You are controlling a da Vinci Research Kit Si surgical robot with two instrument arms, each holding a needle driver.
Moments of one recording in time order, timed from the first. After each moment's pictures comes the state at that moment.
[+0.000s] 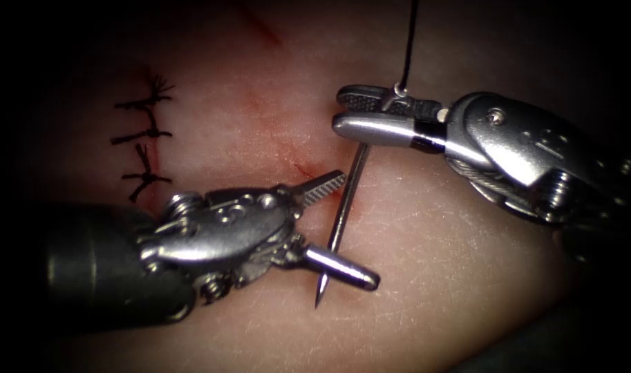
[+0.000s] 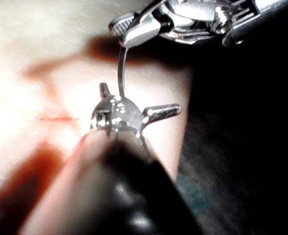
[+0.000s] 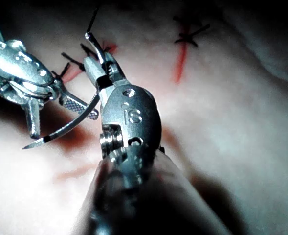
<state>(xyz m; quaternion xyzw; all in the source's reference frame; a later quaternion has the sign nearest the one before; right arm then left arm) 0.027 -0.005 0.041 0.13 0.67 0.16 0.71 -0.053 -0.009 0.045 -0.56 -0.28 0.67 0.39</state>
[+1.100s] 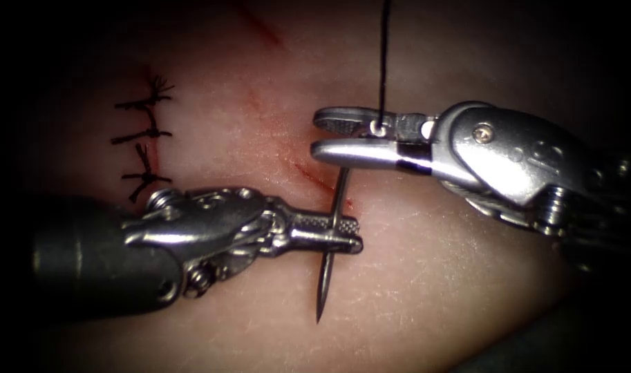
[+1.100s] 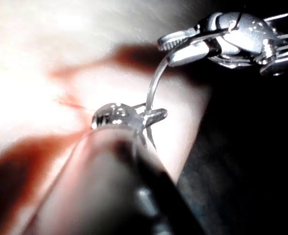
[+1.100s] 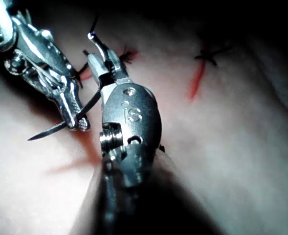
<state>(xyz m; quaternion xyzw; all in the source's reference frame) 0.027 -0.007 0.040 0.12 0.64 0.15 0.74 -0.051 -0.008 0.046 -0.56 -0.38 0.59 0.45</state>
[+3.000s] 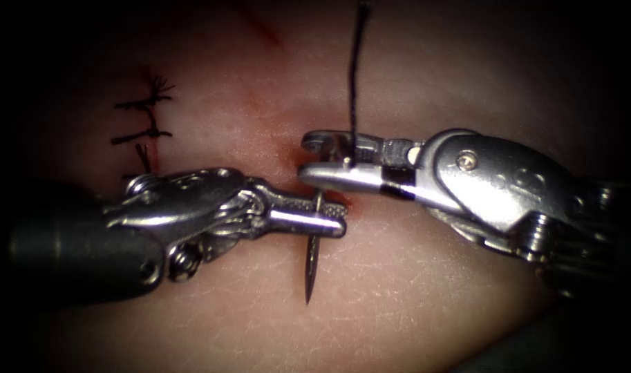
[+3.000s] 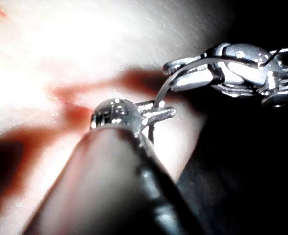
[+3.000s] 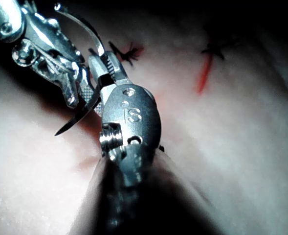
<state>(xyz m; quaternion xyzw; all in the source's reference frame) 0.028 -0.006 0.040 0.09 0.66 0.21 0.72 -0.051 -0.008 0.045 -0.61 -0.36 0.56 0.43</state>
